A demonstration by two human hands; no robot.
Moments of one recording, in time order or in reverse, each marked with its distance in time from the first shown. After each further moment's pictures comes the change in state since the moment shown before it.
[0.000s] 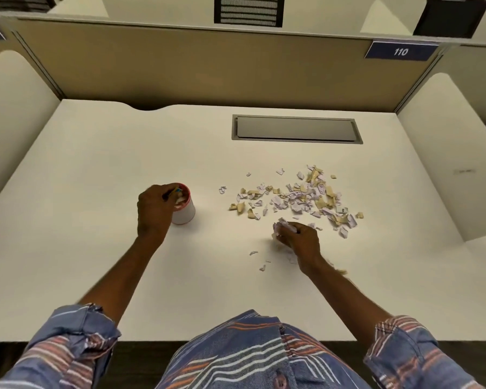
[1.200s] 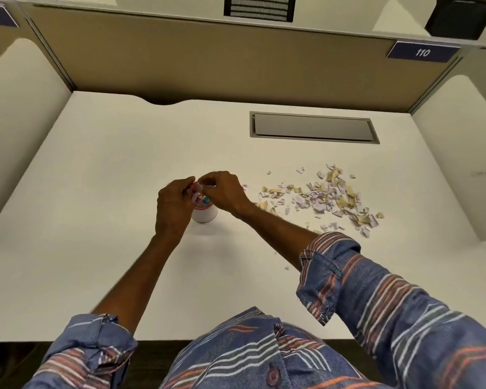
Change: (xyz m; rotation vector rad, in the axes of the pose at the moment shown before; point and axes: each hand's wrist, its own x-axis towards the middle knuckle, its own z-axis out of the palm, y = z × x) left_hand 0.009 -0.009 -0.027 -0.122 -0.053 0.030; right_hand -0.011 -0.083 0.249 -0.764 -0.386 -0.402
